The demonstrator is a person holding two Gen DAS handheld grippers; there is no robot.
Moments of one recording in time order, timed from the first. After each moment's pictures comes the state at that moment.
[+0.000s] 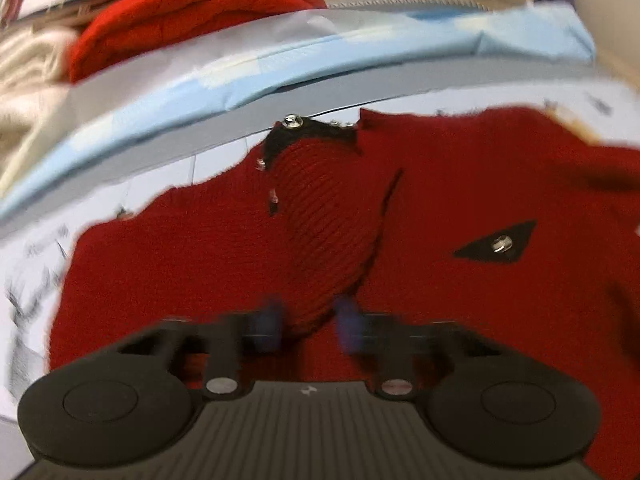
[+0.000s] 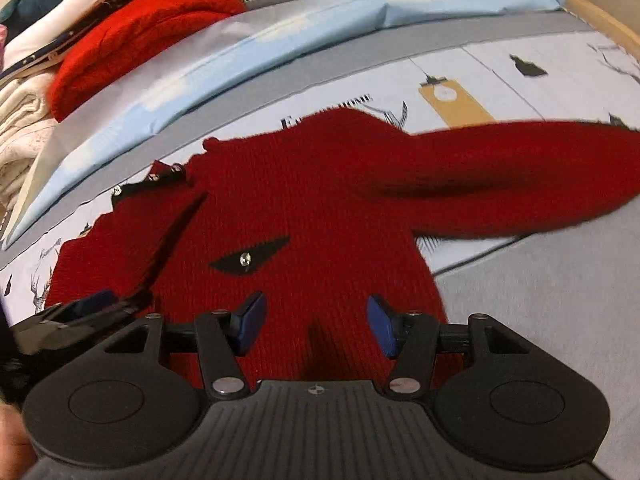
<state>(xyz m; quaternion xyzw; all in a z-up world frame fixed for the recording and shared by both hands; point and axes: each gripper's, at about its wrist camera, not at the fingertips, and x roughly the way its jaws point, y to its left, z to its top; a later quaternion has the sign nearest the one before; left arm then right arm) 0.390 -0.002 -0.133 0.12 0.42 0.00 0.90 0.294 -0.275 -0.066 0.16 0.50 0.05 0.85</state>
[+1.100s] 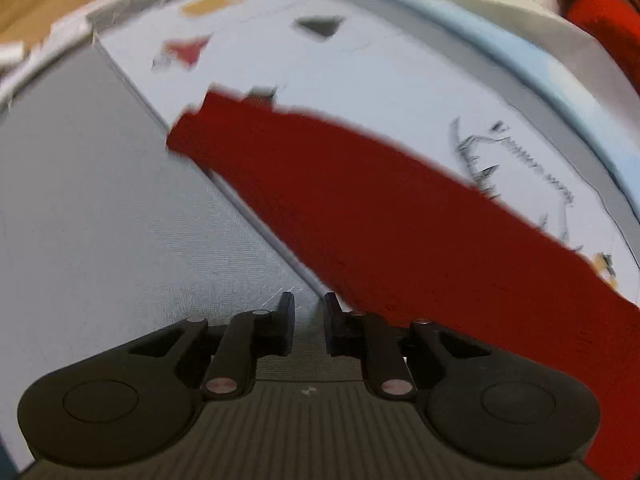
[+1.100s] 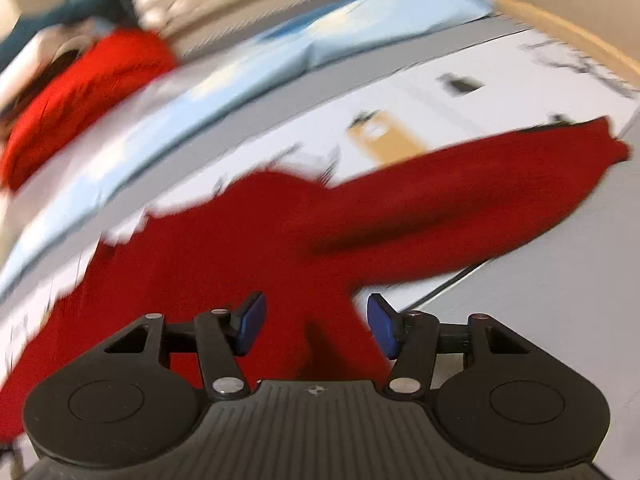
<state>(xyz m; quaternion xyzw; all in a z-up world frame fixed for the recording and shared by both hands) 0.316 0.388 -0.112 -0.25 0.48 0.36 0.76 0.305 -0.311 -0.071 0.21 0.44 -0.07 0.87</state>
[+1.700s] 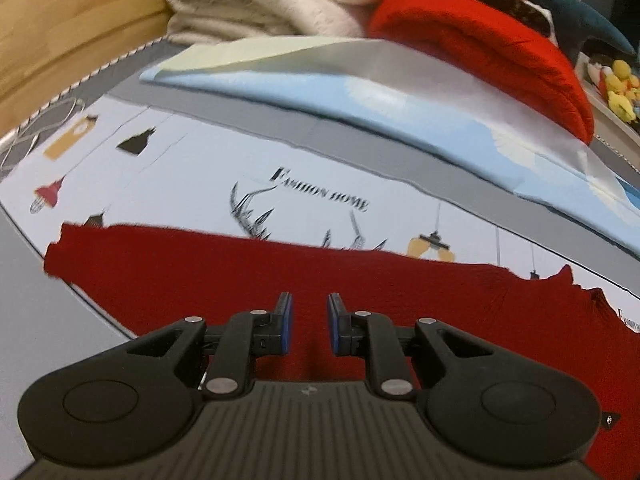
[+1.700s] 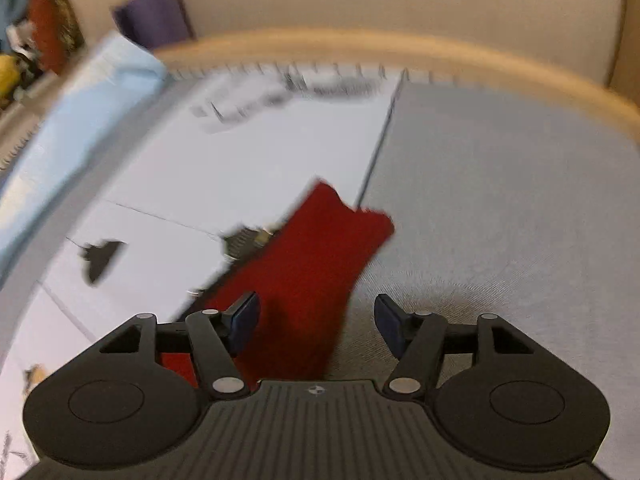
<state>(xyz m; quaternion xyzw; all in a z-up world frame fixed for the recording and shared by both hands) 0.380 0.270 -0.060 -0.14 0.42 0.22 0.87 0.369 -0.562 -0.148 0.29 0.39 -0.42 0.77</state>
